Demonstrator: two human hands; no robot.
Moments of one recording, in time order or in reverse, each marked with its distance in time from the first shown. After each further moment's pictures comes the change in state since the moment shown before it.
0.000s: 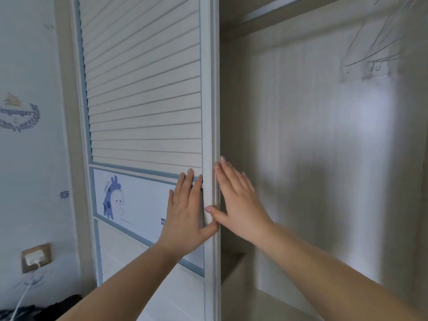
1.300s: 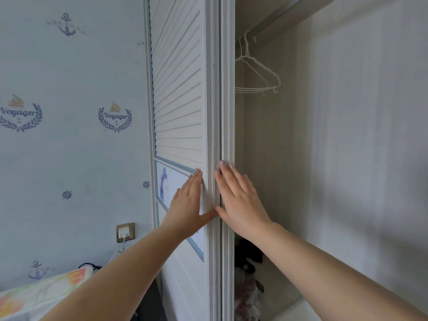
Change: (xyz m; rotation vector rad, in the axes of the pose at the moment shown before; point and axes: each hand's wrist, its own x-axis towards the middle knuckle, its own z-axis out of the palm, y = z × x) left_hand 0.026 -0.093 -0.019 0.250 -0.117 -0.341; right_hand 0.099 -0.006 0.118 0.111 0.016 -0.281
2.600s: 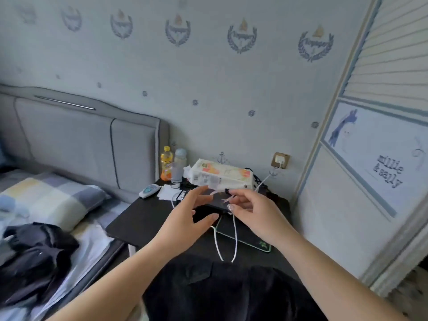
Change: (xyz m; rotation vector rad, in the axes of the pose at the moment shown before) left_hand -0.370 -0.064 -0.157 -0.215 0.212 -0.843; right_hand -0.088 -0.304 0.018 1.166 -0.685 -0.163
